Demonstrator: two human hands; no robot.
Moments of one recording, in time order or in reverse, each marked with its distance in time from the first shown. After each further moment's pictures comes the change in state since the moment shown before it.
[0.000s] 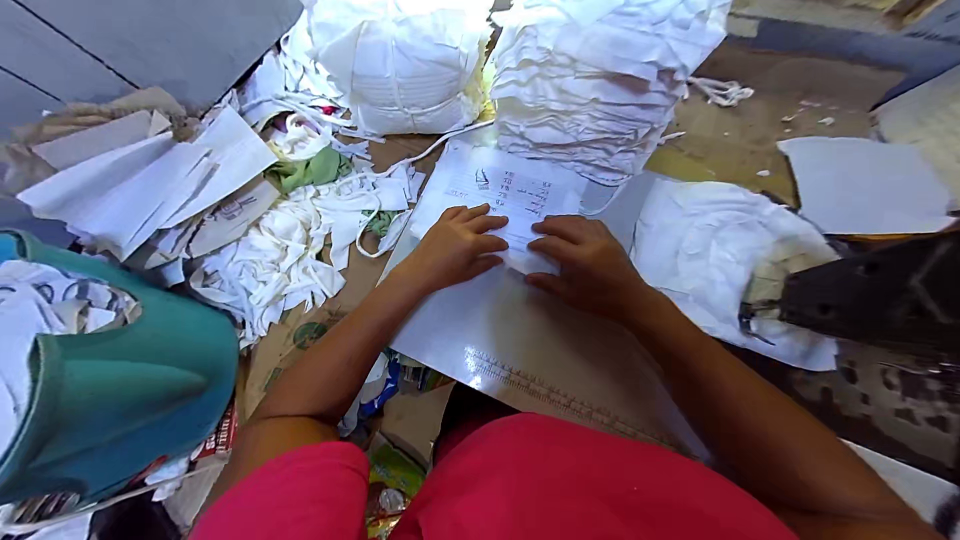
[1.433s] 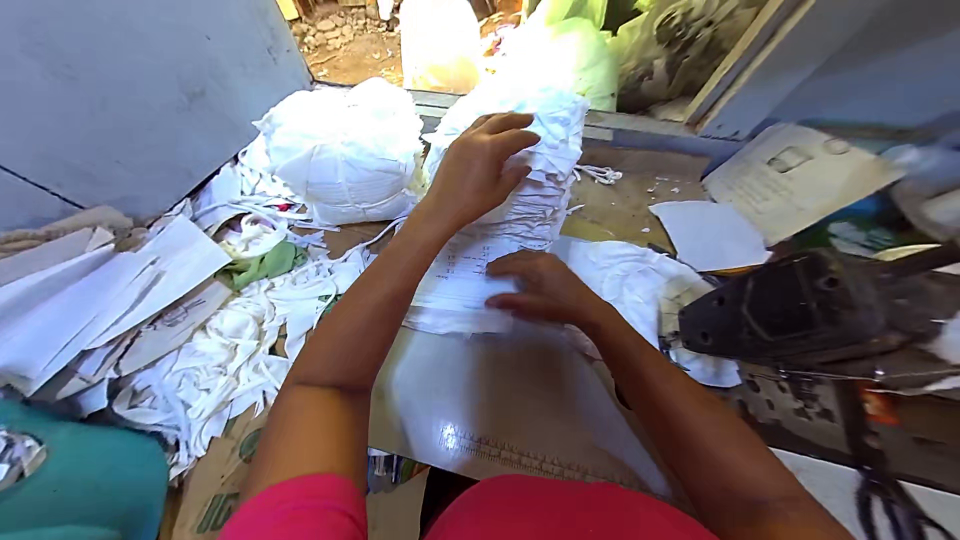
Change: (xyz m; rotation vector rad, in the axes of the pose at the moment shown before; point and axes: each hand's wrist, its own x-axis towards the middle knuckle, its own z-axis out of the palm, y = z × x) left_hand 0.188 0.008 -0.084 -0.023 0.383 0.159; right_hand 0.034 0.021 -0.039 0.199 -0.020 0.185
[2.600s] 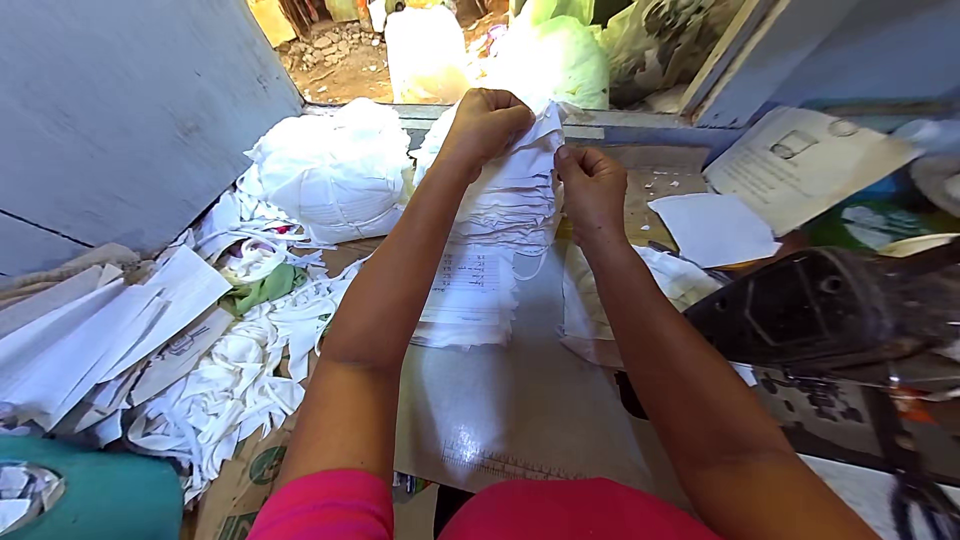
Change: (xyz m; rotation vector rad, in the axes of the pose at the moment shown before) left_hand 0.071 -0.013 0.013 -0.698 -0.029 -0.616; right_hand 0.065 0.020 -0.067 0.418 0.840 0.502
